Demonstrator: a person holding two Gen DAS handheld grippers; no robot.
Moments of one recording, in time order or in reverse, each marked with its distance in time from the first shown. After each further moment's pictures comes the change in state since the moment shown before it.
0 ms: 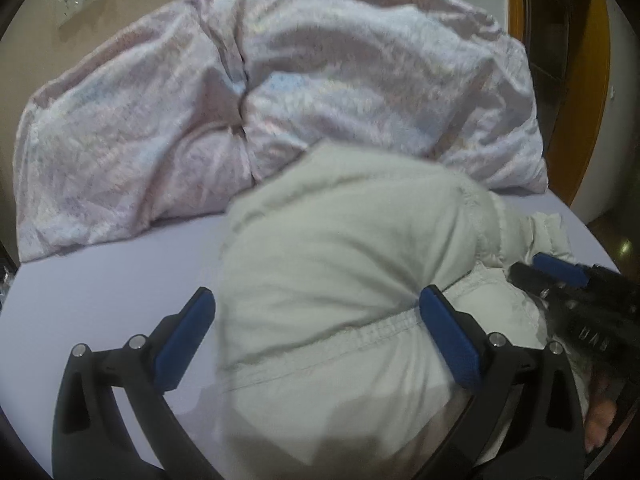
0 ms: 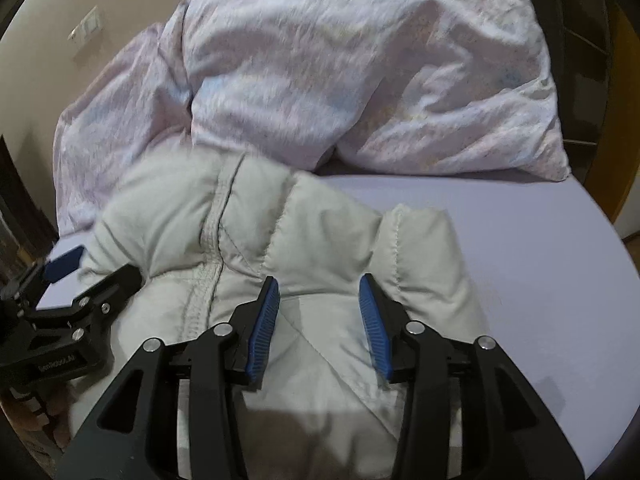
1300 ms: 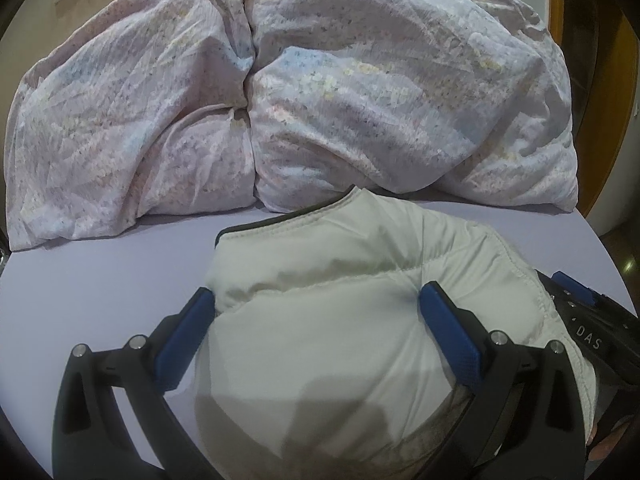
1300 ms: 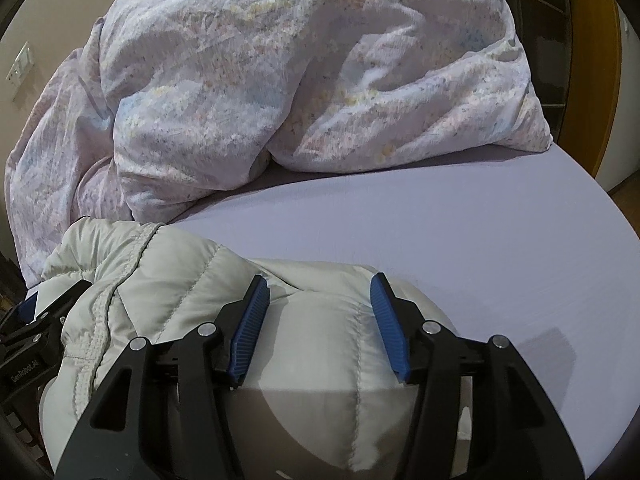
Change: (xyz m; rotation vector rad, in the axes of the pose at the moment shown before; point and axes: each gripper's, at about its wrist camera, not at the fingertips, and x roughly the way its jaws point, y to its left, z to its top) left arm 0.062 0.008 0.026 -0.072 0.081 0.026; right arm 0.063 -0.031 0.015 0.136 0.042 -0.111
